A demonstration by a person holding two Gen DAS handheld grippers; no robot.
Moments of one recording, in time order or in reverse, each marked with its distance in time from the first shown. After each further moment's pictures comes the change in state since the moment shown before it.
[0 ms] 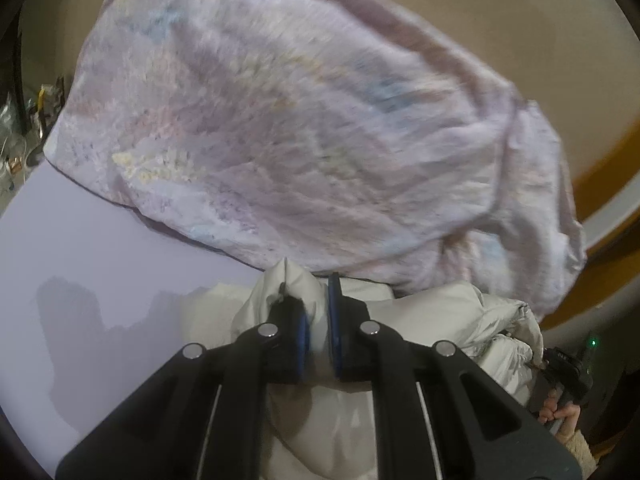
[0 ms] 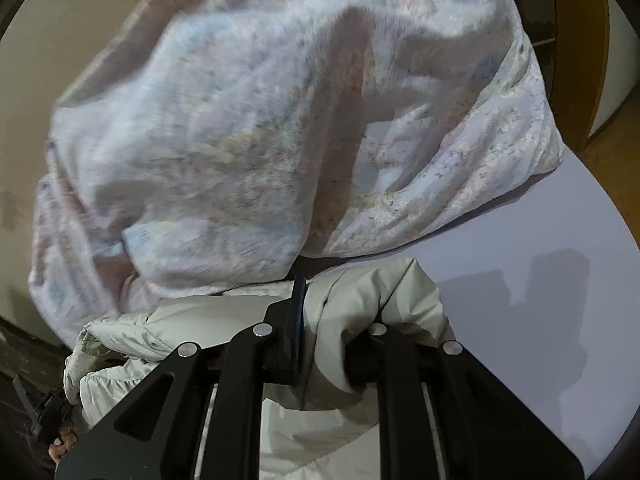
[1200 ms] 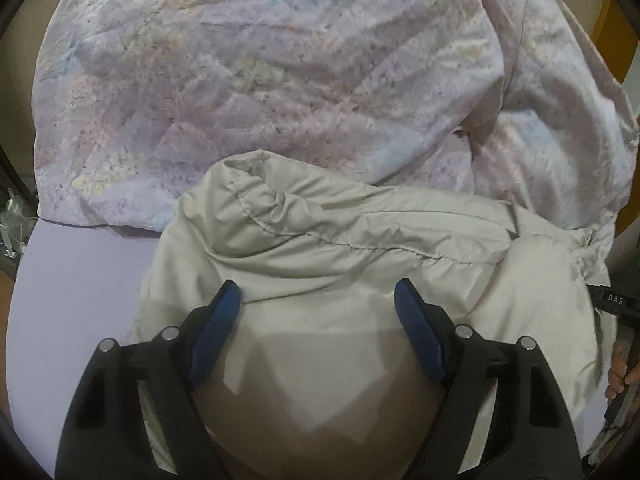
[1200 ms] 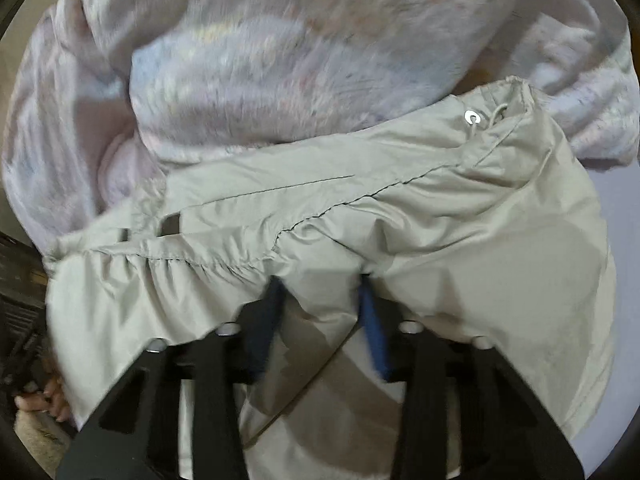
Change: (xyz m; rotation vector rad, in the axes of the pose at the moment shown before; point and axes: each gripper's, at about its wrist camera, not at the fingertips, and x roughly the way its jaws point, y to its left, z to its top) left arm 0.052 -0.066 -0.036 0.343 0.095 0.239; right arm 0.064 0.083 -0.088 -0.270 0.216 -0.012
